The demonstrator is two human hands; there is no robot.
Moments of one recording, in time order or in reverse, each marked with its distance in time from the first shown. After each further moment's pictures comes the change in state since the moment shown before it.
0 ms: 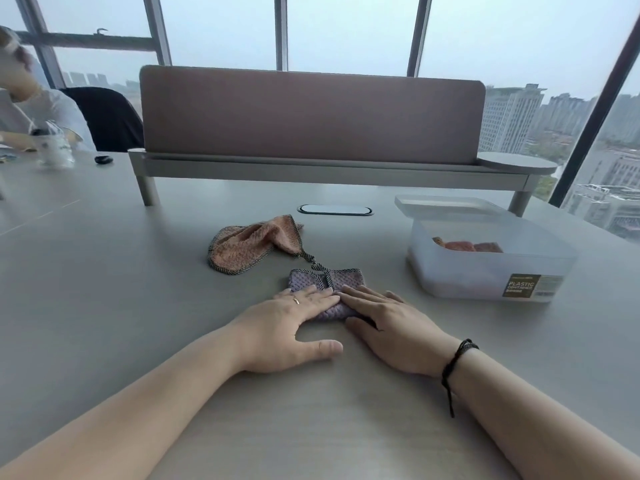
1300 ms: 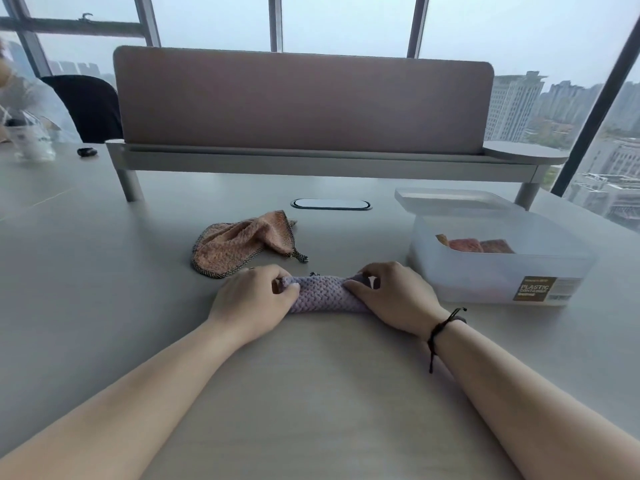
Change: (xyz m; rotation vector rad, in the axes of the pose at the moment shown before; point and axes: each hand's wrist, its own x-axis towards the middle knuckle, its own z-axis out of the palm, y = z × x) left_hand 0.042 -0.039 0.003 -0.115 0.502 -0.420; right_hand 0.050 0.027 -0.011 0.113 0.285 0.317
